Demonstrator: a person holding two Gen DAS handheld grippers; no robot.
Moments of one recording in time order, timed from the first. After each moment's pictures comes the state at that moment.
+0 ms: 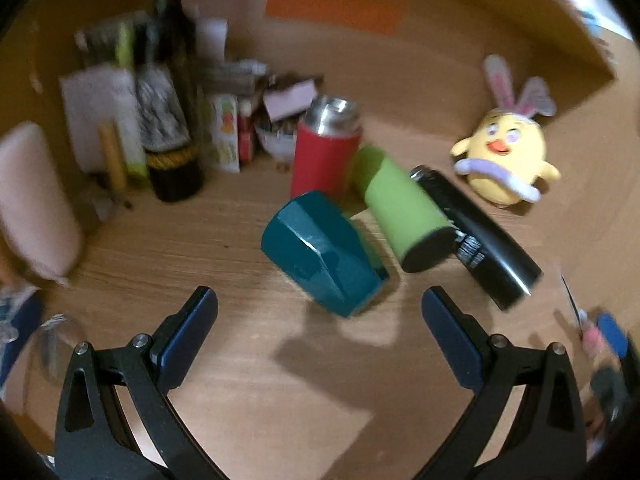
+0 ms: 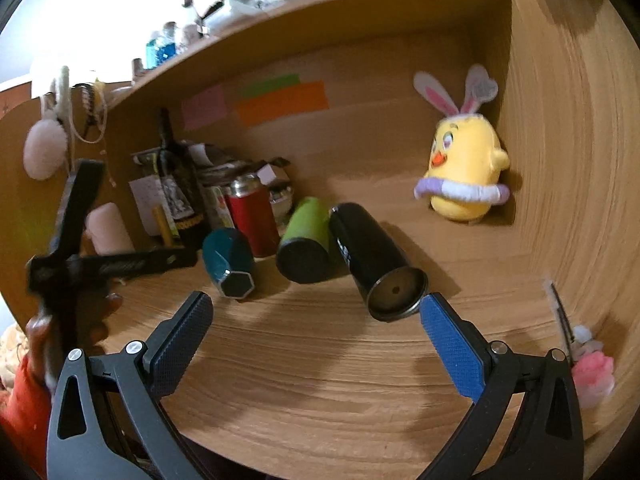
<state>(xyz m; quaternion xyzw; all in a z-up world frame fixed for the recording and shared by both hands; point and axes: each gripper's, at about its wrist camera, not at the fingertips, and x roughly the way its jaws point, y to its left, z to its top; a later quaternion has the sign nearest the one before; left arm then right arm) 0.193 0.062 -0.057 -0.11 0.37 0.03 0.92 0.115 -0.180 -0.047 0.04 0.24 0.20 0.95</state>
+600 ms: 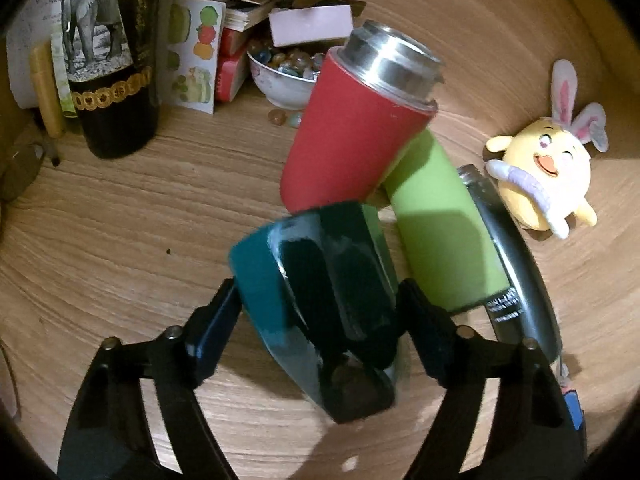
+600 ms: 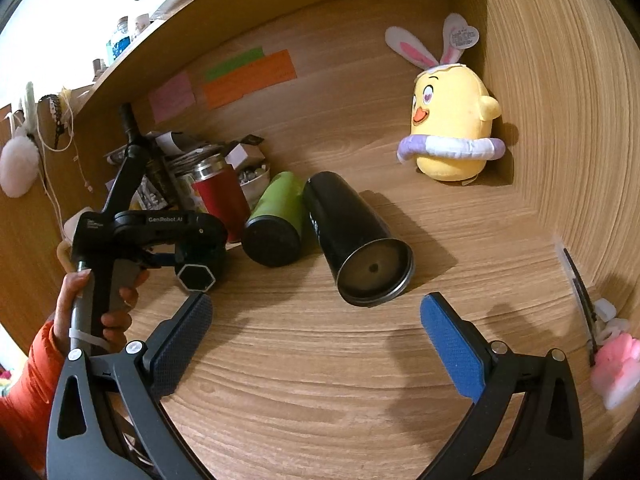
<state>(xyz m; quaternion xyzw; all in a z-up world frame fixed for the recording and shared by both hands) 0.267 0.081 -0.099 -0.20 0.45 0.00 0.87 0.151 -0.195 -0.071 0.09 0.29 0.18 0.94</state>
